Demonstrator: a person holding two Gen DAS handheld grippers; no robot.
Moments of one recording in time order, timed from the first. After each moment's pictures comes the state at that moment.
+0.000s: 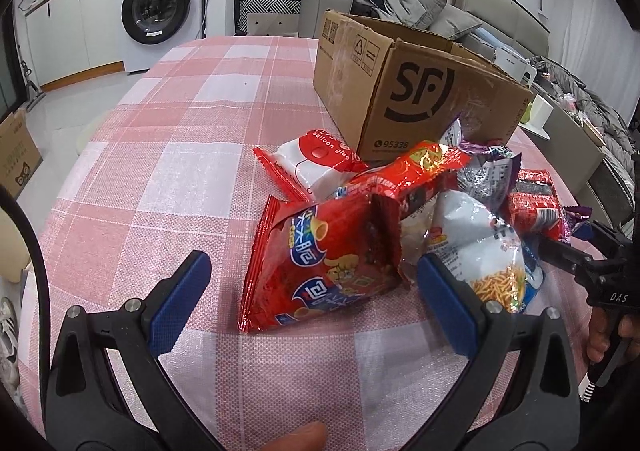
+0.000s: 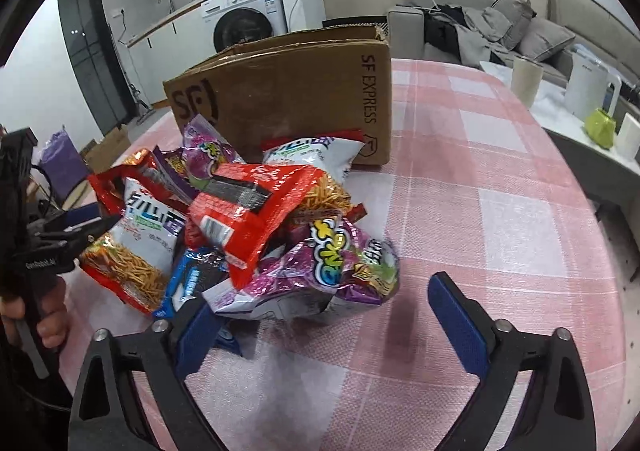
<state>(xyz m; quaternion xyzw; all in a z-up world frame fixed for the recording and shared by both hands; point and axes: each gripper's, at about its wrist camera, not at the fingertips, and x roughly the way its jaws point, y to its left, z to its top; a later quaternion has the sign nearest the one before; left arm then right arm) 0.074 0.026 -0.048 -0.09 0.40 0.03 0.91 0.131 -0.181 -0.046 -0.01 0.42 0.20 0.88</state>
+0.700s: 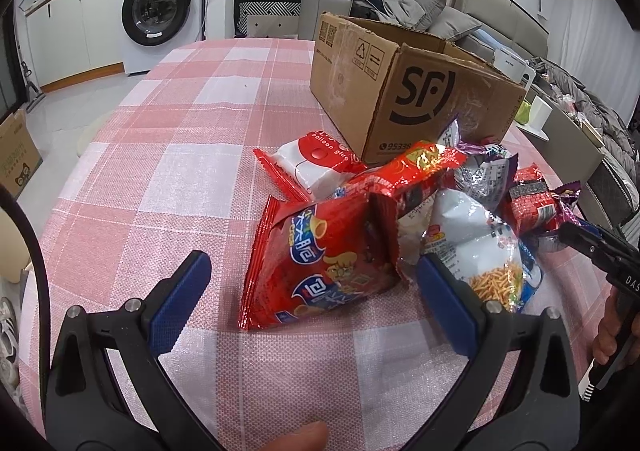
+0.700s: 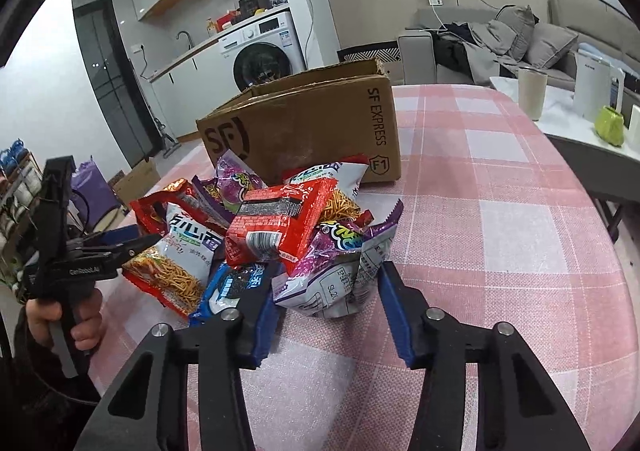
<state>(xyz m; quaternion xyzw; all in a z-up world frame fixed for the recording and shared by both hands) 0.065 0.025 -0.044 -0.09 0.39 0.03 0.91 0.107 -0.208 -0.029 0.05 0.37 0.23 0.90</state>
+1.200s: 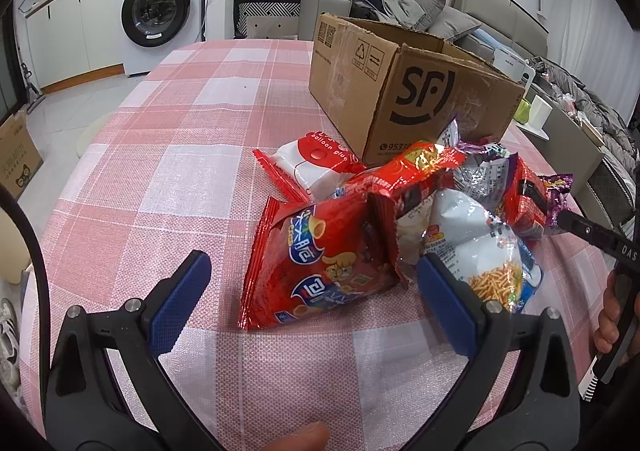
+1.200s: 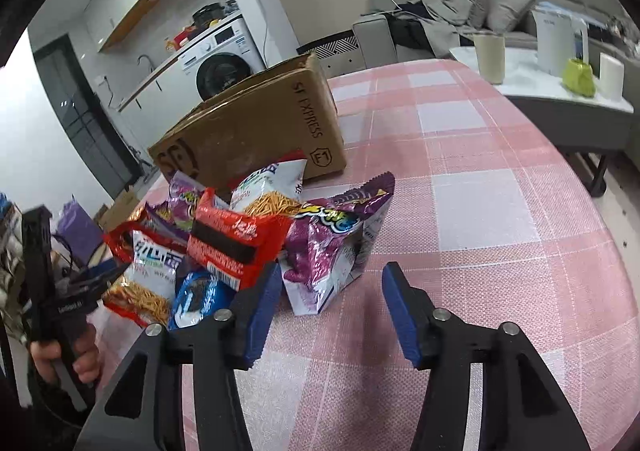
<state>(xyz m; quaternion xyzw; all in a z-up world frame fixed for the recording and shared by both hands) 0.063 0.024 -0.043 -0.09 0.39 0.03 0.91 0.125 -0.241 -0.040 0.12 0.41 0.17 0.89</state>
